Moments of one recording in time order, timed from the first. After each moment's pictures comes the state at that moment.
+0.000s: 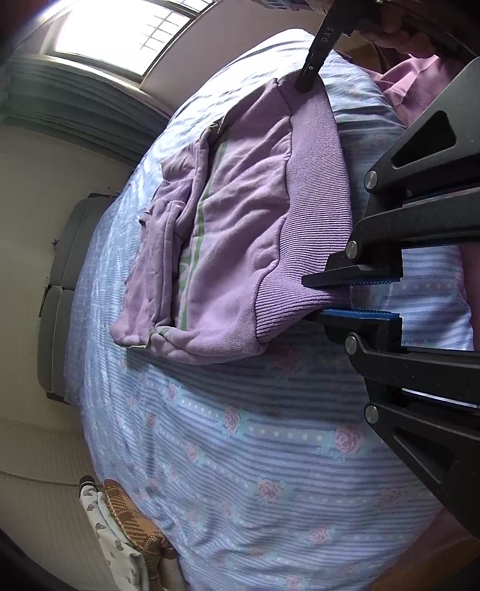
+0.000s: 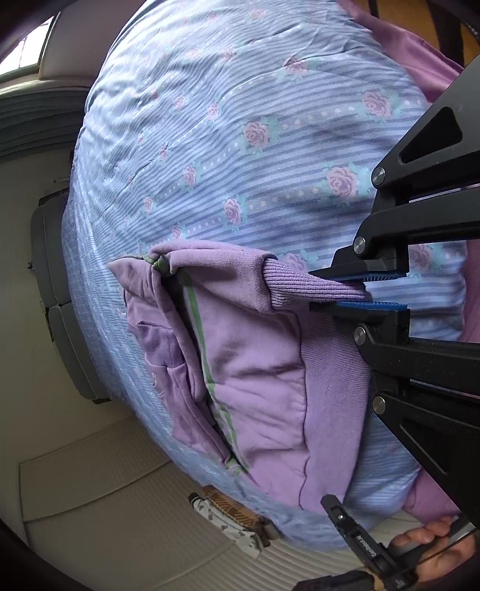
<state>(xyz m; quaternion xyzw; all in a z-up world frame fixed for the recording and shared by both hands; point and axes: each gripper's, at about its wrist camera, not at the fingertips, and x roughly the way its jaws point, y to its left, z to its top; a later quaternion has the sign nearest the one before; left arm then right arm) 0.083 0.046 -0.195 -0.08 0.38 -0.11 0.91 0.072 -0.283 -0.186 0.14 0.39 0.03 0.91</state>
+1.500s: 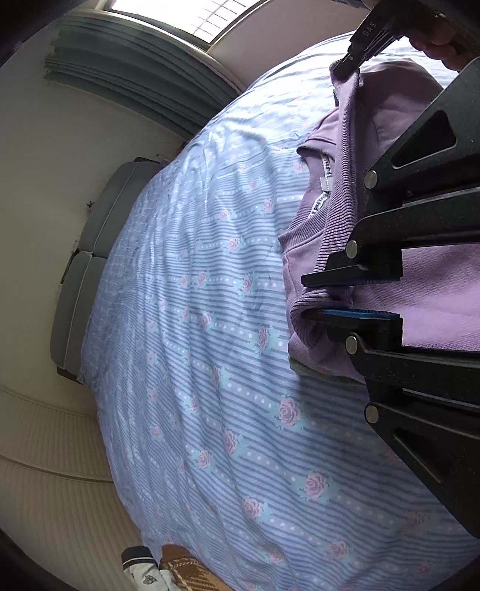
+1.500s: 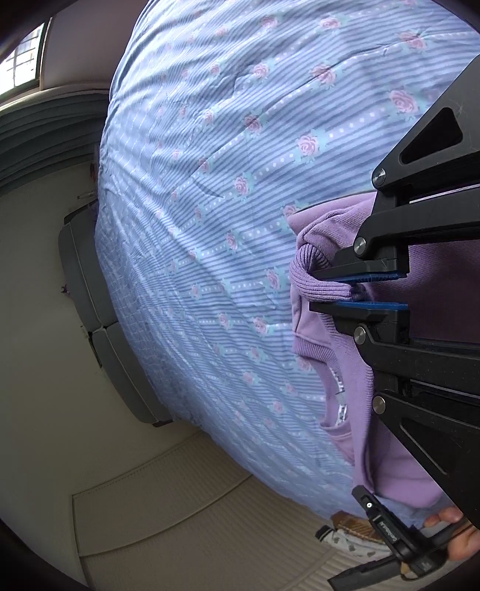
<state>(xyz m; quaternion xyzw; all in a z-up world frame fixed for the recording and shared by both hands) 0.384 0.038 -0.161 -0.14 0.35 -0.07 0.92 0.346 -0.308 -0.144 0.20 0.32 -0.01 0.93</state>
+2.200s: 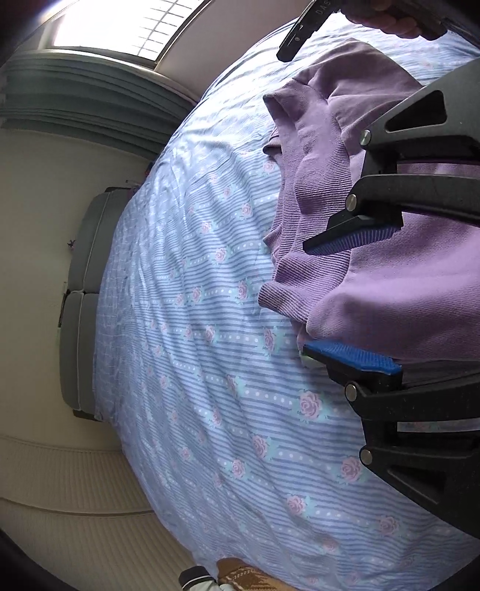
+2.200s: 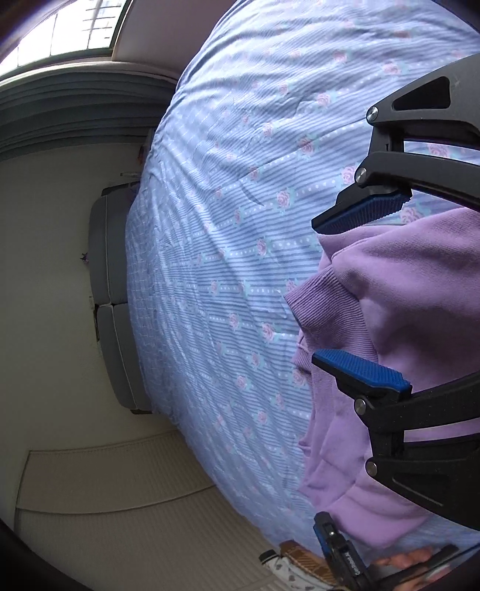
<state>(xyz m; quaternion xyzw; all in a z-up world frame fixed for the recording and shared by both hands) 0.382 0.038 -0.154 -0.05 0.36 -0.12 0.93 0.334 -0.294 -0.122 0.06 0.30 -0.02 0.95</state>
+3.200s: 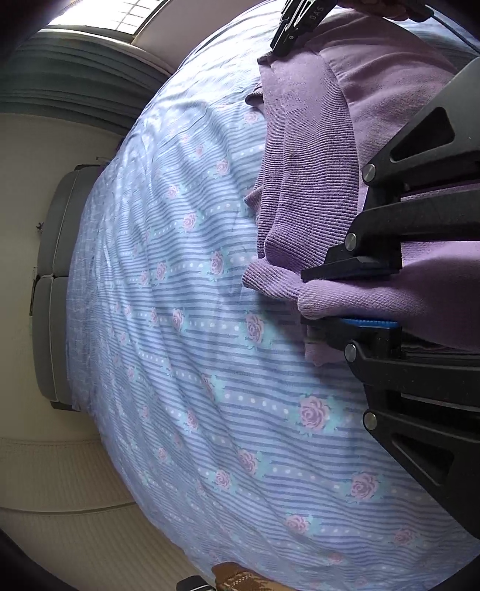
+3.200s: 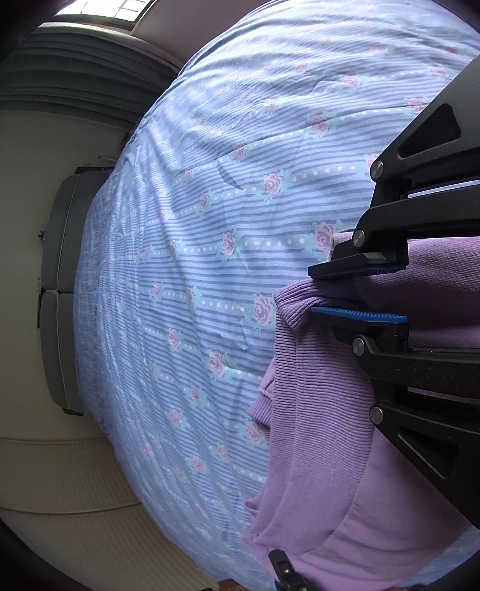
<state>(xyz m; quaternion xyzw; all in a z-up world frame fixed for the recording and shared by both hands) 0.419 0.026 -0.184 -0.01 0.40 -0.07 0.91 0.401 -0.287 -0.165 -0.03 0.40 -0.03 0.92</state>
